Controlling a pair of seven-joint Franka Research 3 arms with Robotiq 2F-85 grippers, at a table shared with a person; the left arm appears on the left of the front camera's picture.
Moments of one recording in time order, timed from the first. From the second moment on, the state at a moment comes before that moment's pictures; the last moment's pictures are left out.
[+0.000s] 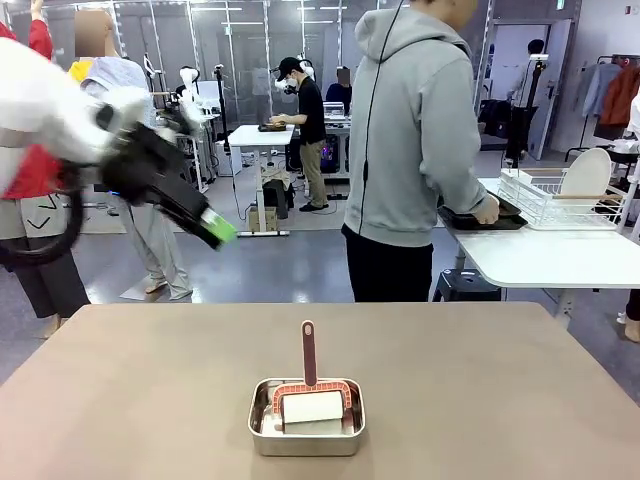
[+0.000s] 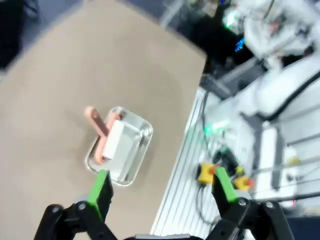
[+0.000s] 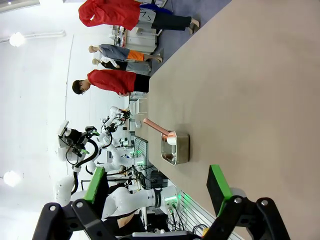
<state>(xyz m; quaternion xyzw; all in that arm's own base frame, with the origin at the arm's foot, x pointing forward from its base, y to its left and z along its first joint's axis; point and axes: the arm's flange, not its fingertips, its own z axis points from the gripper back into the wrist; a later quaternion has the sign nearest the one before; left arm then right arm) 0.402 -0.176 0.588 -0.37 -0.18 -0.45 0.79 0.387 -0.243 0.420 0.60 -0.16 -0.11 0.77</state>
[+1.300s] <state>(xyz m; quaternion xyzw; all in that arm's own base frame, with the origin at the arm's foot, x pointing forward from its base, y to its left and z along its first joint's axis) 0.450 -0.288 0.537 -0.21 -0.07 -0.59 0.78 0.387 -0.242 0.420 0.60 -0.16 -0.11 0.77</state>
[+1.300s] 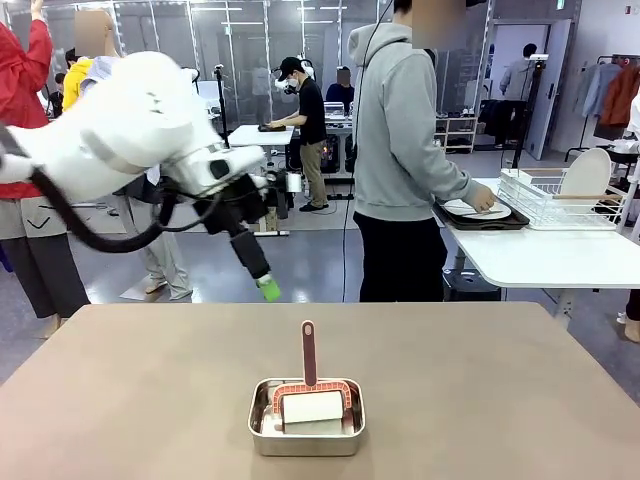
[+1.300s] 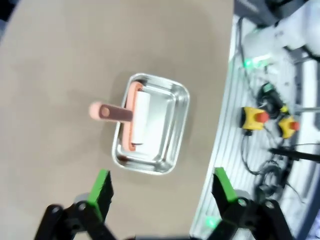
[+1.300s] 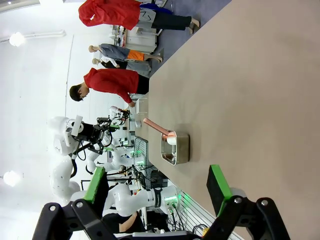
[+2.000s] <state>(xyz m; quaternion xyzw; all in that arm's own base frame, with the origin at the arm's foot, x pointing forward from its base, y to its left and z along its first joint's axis) 0.509 -0.381 0.471 -0.07 0.03 -0.59 0.80 0.387 -0.242 0.420 0.60 -0.16 -0.11 0.77</state>
